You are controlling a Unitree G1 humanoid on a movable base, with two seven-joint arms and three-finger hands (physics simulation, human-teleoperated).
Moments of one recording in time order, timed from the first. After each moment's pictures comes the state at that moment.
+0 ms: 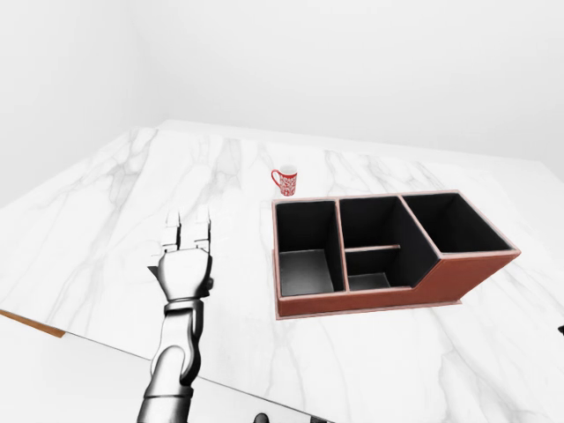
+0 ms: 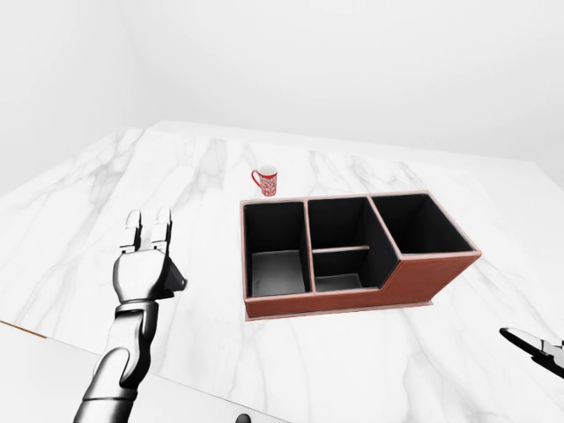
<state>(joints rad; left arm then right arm) -0.06 0.14 0.02 0.08 1.39 0.09 0.33 0.19 -0.33 -1.01 0.03 0.59 -0.01 0.38</state>
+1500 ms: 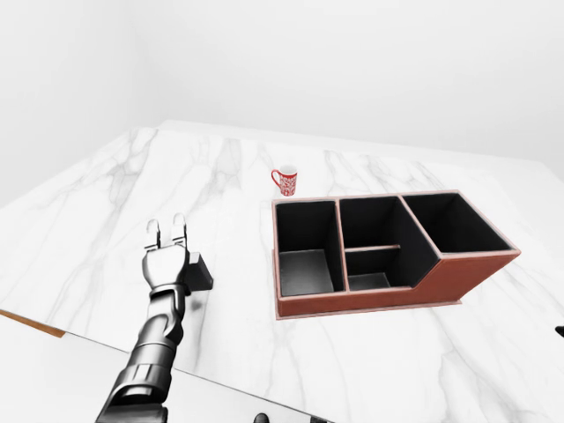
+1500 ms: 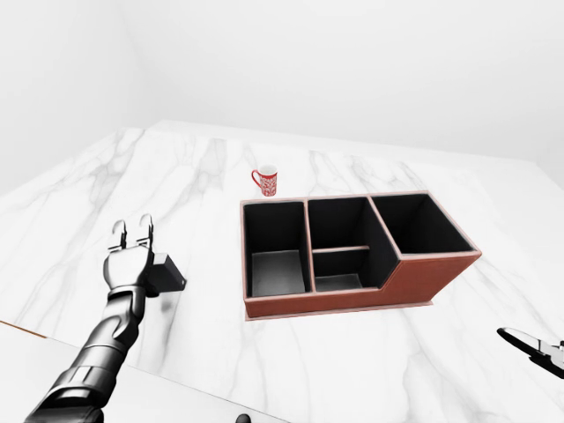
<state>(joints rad) -0.38 0.31 0.04 0.77 1.17 0.09 0.49 0.19 -0.32 -1.00 0.04 0.58 -0.02 0.38</state>
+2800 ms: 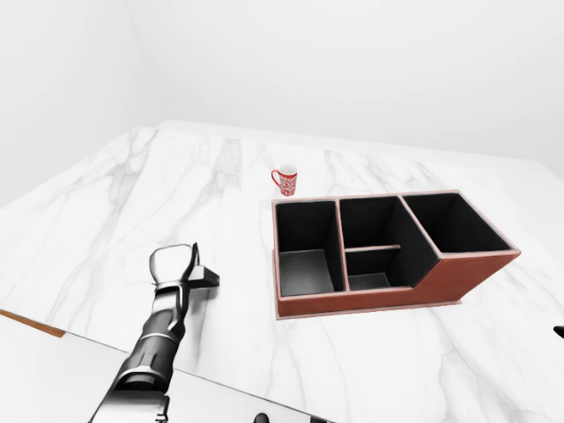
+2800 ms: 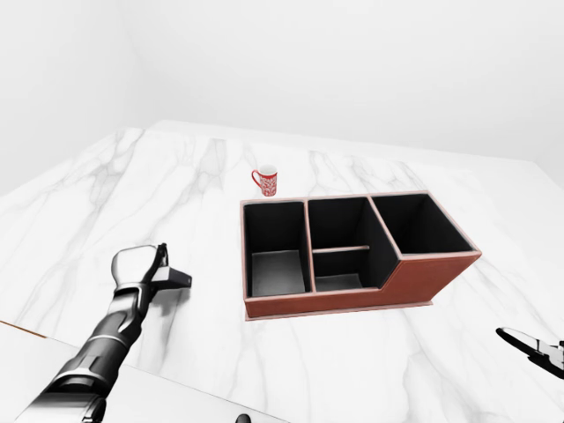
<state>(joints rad) -0.47 0.33 -0.04 0.94 1.18 0.09 0.52 0.19 -0.33 -1.00 0.05 0.57 -0.03 0.38</state>
